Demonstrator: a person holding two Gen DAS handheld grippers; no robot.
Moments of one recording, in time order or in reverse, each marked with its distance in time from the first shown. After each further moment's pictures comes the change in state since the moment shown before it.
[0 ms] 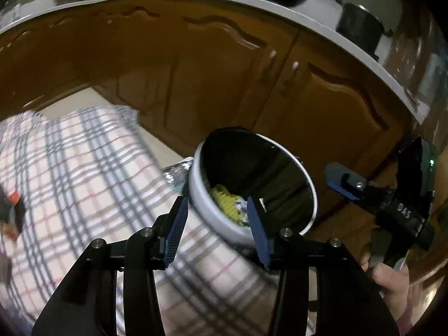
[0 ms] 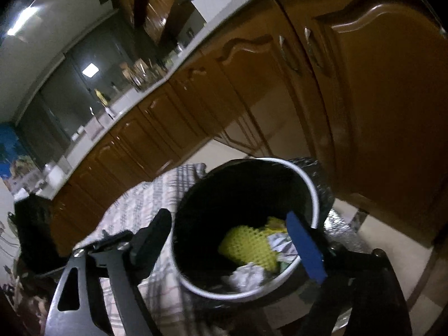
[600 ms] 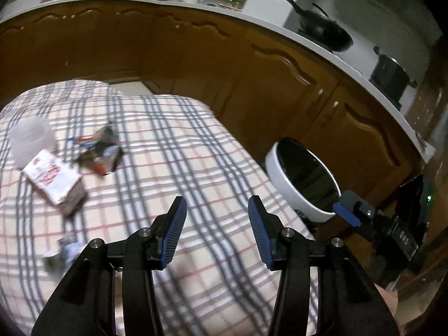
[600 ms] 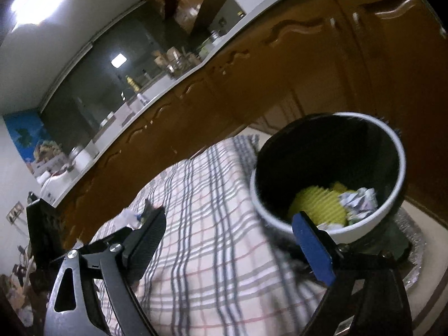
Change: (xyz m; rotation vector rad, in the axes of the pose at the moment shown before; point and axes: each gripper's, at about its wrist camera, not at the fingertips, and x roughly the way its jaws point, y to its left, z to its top) left arm -0.096 0.092 -0.063 -0.206 -0.114 0.117; right arm 0.019 0.081 -0.060 -0.057 0.068 0.139
